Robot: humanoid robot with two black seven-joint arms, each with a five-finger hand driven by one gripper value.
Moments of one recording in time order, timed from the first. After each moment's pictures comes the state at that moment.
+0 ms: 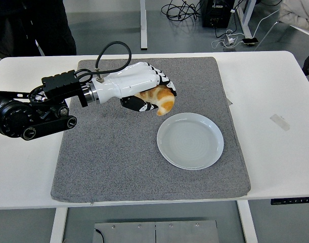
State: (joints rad) left arm -1.33 0.32 0.28 -1.09 1.21 0.51 -0.54; right arm -0.10 0.00 0.09 0.16 -0.08 -0.05 0.23
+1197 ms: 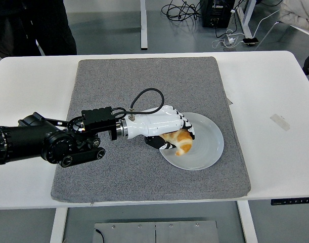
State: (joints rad) left arm -1.21 0.09 0.39 -0.91 1.22 0.52 -0.53; right arm -0.10 0.00 0.09 0.16 -0.08 -0.05 0.23
